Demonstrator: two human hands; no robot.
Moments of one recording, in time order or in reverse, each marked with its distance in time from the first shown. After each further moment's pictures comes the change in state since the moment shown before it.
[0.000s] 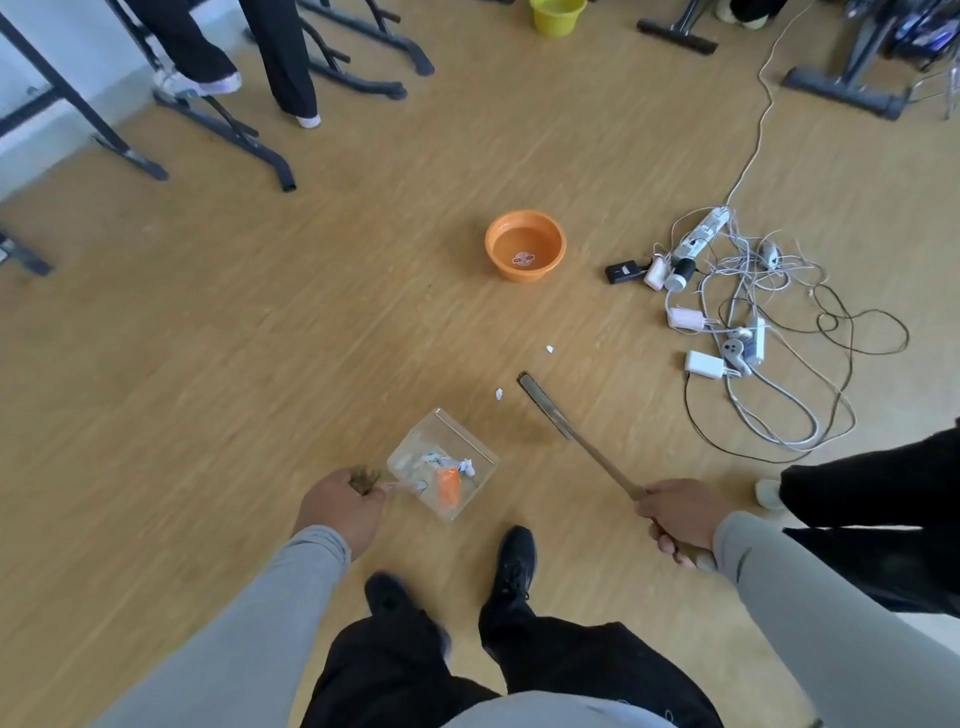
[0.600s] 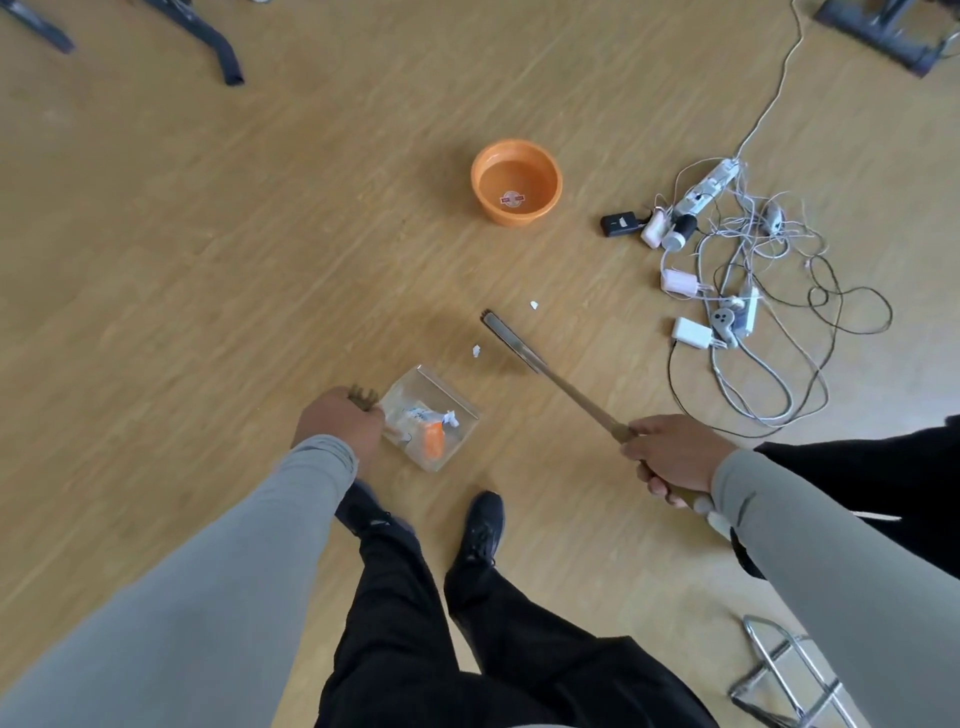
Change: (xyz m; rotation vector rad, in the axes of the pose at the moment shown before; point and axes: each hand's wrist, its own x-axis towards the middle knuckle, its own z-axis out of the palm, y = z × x) left_hand 0.102 0.066 0.043 0.035 -0.039 -0.058; right_hand 0.050 -0.081 -0.019 -0.183 -0.040 -0.058
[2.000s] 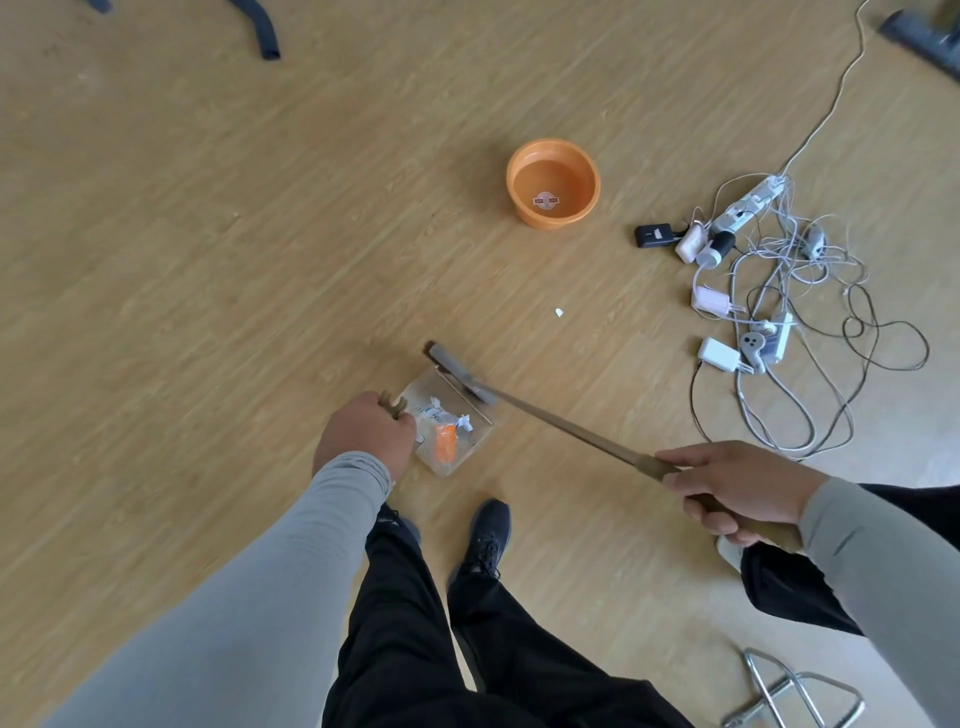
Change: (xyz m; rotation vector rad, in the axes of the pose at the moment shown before) left_hand 0.018 0.003 -0.002 0.058 0.061 -0.006; right_hand 0.000 -0.033 -0.026 0.026 -0.175 0.075
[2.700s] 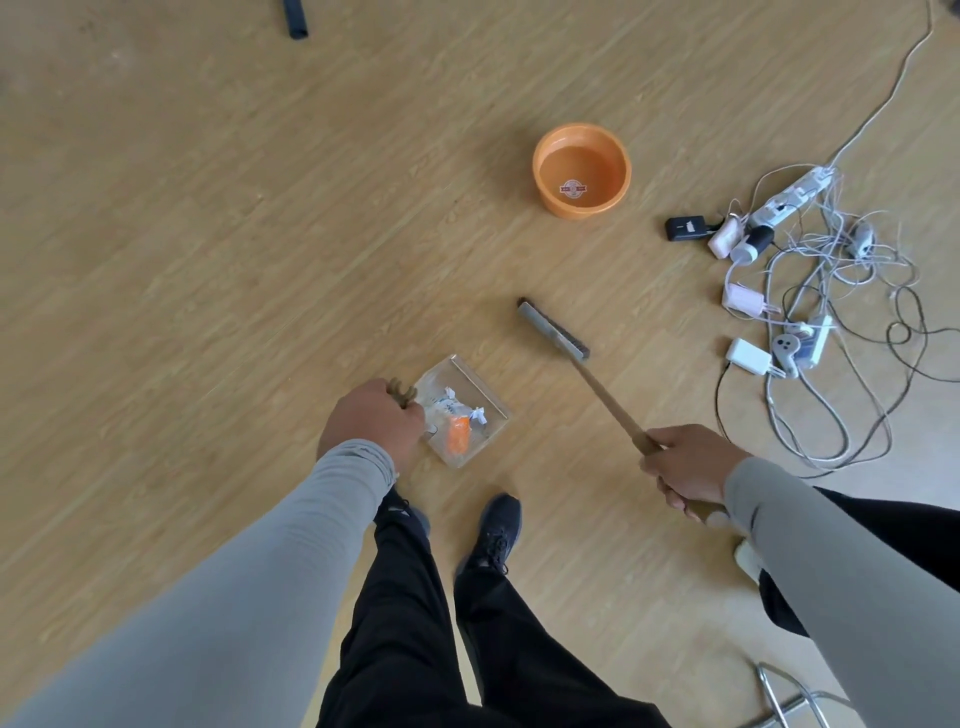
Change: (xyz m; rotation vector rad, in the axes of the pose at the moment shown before) left_hand 0.008 0.002 0.000 -0.049 -0.029 -0.010; right_hand 0.070 -0.021 0.020 -0.308 0.101 -0.040
